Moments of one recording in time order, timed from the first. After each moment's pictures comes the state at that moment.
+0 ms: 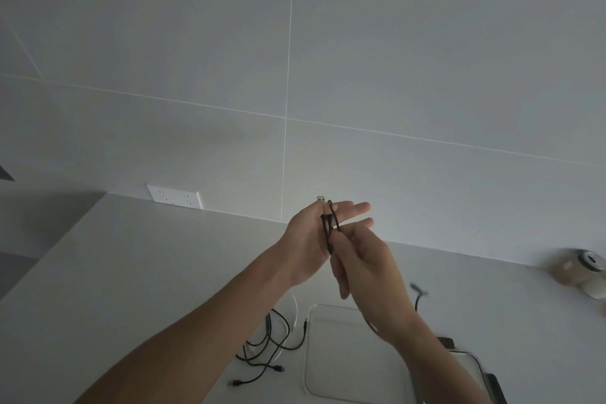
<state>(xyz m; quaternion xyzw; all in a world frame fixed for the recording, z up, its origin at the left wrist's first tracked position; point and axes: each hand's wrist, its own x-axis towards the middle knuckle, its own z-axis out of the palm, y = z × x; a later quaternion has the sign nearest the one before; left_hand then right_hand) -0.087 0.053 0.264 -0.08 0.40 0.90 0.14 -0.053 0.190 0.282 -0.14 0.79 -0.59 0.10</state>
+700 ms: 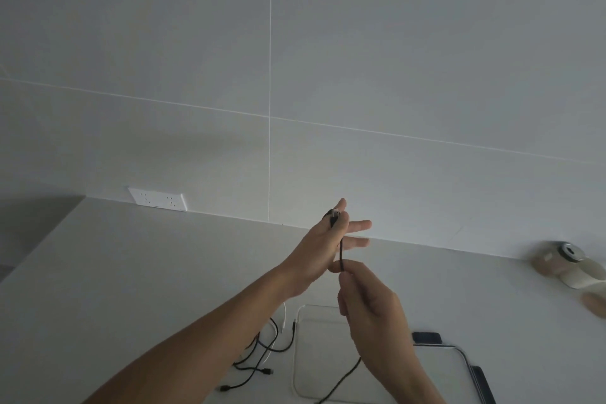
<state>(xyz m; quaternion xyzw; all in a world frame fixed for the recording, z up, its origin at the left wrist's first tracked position) -0.089 0.088 0.246 0.00 0.65 0.75 0.13 -0.029 0.225 0.236 -0.13 0.81 -0.57 0.05</state>
